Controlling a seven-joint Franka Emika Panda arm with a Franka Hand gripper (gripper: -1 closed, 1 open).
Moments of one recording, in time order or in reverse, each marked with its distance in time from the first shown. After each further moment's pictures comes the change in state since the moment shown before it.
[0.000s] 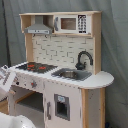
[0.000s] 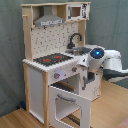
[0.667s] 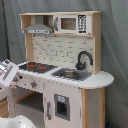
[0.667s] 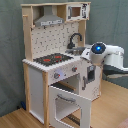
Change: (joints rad) arm 0.001 -0.125 -0.091 0.020 -0.017 -0.141 0.006
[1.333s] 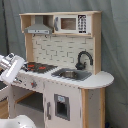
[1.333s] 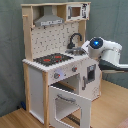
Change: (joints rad) arm -0.081 -0.073 -0.050 0.025 0.002 0.010 0.152
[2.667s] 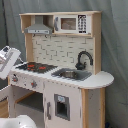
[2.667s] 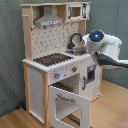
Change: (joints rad) arm -0.050 0.002 -0.016 0.149 0.032 -0.052 0.367
